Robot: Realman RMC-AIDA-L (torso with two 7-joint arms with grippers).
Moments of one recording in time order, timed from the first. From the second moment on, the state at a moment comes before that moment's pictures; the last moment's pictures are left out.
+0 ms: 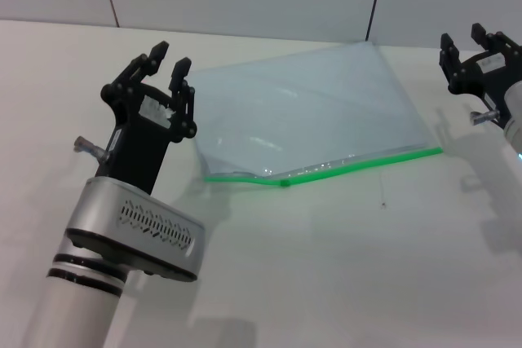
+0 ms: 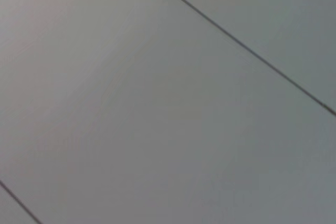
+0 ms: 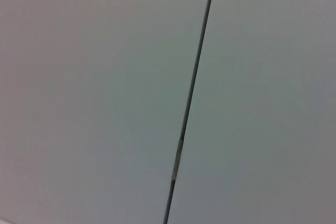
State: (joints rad) left arm -0.37 -2.03 -0.28 -0.77 1.68 1.36 1.27; right arm 0.70 2.03 0.39 0.22 -1.81 -0.88 -0.06
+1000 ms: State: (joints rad) left arm -0.36 -1.96 -0.18 -1.02 1.24 1.21 1.92; right arm 0.70 2.03 0.41 0.22 -1.80 -0.81 -0.06
